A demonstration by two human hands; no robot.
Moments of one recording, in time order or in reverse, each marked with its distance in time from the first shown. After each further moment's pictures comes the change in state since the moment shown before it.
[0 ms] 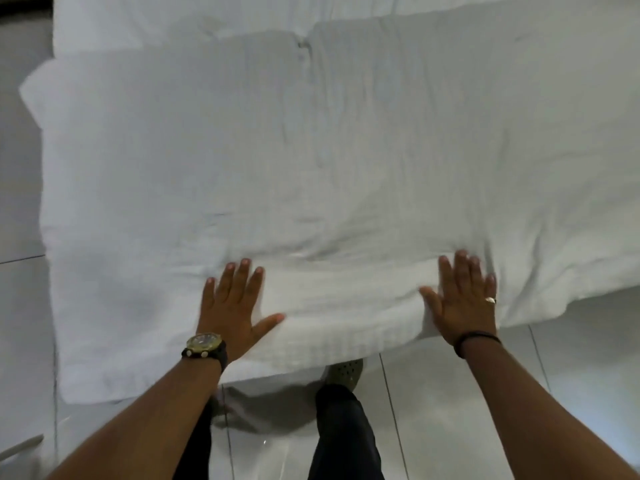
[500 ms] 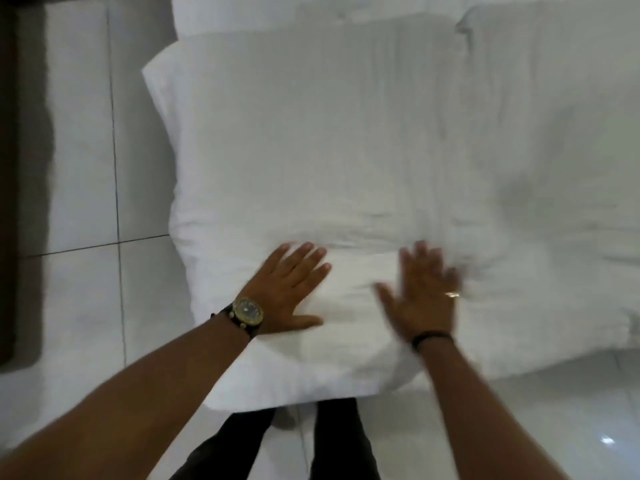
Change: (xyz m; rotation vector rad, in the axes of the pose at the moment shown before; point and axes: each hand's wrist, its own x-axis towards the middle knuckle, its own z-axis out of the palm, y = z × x) left_hand 0.020 -0.223 -0.026 0.098 0.106 0.592; right_hand -0.019 -0.350 0.038 0.068 0.119 -0.113
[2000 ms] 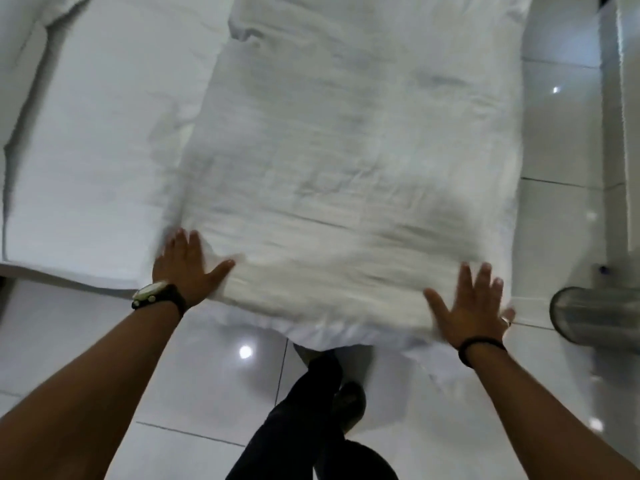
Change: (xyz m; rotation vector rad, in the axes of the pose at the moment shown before) left_hand 0.146 -0.381 -0.154 0.261 -0.357 0.076; right_hand -0.072 -0.363 0.021 0.554 -0.093 1.524
